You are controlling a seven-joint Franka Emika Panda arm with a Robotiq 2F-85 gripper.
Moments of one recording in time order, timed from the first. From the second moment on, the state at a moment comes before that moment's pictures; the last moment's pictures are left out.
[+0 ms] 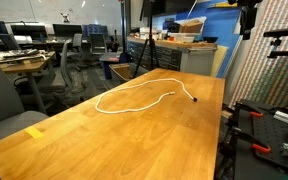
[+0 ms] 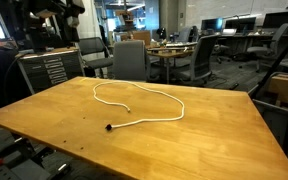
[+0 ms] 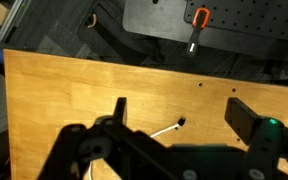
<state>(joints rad) -0.10 -0.74 -0.09 -2.71 -0.33 1.87 -0.27</state>
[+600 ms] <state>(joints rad) -0.12 -0.71 -0.09 -2.69 -0.45 1.90 -0.18</state>
